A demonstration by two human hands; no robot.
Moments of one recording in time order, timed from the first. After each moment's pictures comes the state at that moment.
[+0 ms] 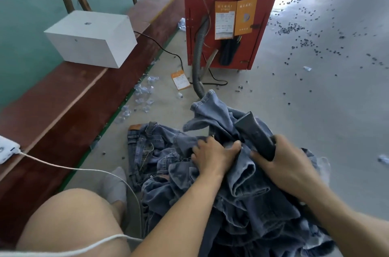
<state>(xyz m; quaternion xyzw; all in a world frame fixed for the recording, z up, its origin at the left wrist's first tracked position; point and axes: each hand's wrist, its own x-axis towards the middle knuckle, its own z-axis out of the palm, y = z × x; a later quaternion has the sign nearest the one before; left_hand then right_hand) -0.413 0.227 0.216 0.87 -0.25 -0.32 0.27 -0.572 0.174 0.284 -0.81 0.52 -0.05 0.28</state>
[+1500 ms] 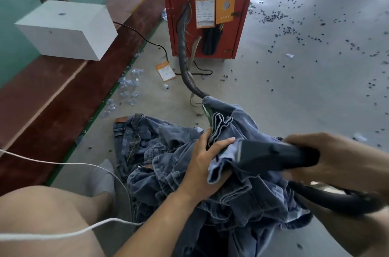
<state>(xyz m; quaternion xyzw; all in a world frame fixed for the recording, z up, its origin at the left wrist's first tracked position) -0.452 0.300 0.203 0.66 -0.55 -0.27 0.44 -0.670 0.163 0.378 -0.87 0.35 0.11 0.32</state>
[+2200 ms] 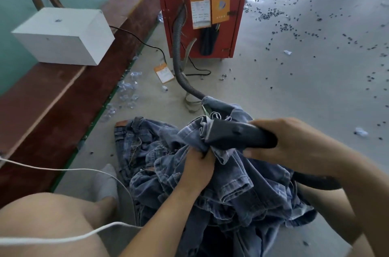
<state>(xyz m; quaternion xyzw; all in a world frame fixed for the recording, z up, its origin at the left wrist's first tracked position) -0.449 0.290 0.216 0.66 -0.28 -0.41 0.56 -0.615 0.173 0.364 -0.91 0.29 0.02 0.30</state>
